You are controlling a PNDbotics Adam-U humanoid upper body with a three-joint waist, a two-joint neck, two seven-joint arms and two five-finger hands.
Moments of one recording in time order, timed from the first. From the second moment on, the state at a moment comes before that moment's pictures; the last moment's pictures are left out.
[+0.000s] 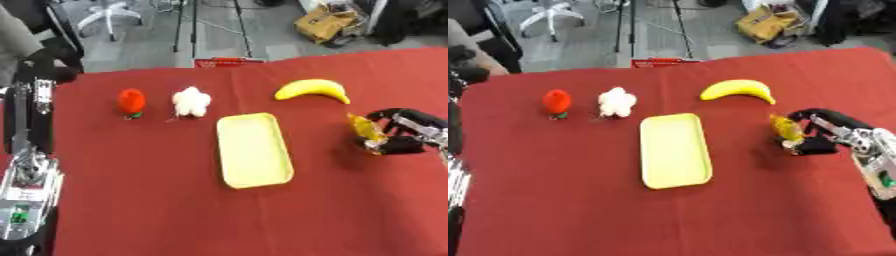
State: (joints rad) left arm -0.21 0.17 0.14 -1.77 -0.15 -0.19 0.17; right arm -0.58 -0.51 0.19 -1.04 0.75 -0.08 0.40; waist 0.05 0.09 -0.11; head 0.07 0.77
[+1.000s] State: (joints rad) left arm -0.21 0.17 0.13 -1.77 -0.15 -0.19 0.17; right arm -0.61 -0.49 0.17 -0.95 0.91 0.02 0.27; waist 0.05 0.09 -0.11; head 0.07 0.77
